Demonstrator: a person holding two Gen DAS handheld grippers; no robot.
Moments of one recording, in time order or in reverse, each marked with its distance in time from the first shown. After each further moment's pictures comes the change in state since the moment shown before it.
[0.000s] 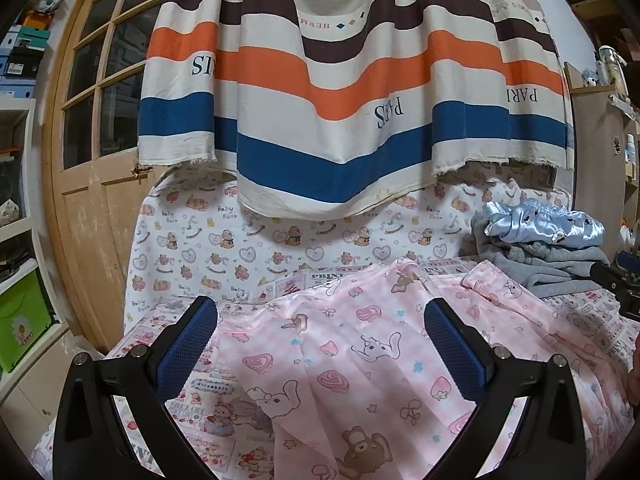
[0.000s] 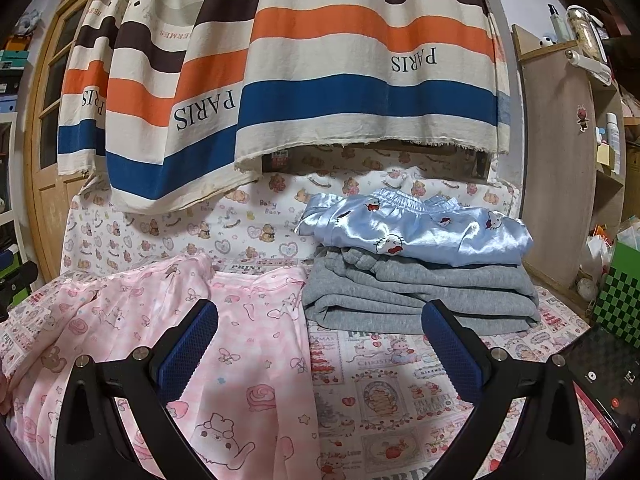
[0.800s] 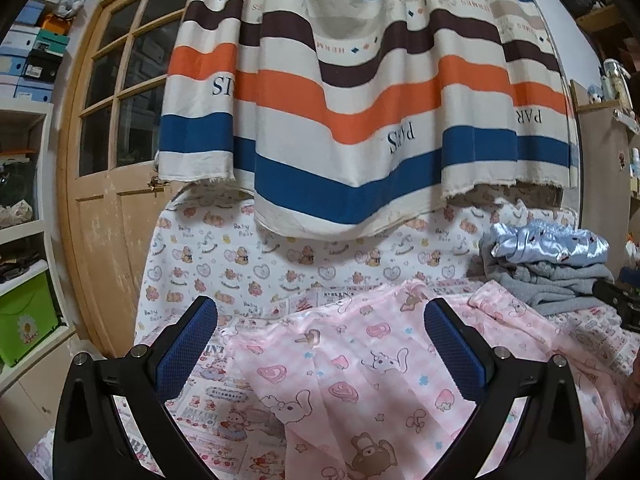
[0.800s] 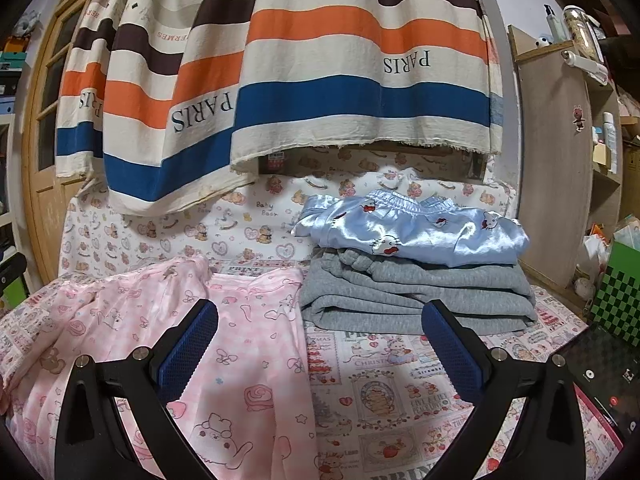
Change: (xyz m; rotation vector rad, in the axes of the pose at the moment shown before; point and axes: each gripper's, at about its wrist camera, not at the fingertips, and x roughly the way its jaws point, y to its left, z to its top) left arm -0.016 0.009 0.000 -0.034 -0.081 0.037; right arm -0.007 -0.002 -0.002 0.002 -0.017 0.060
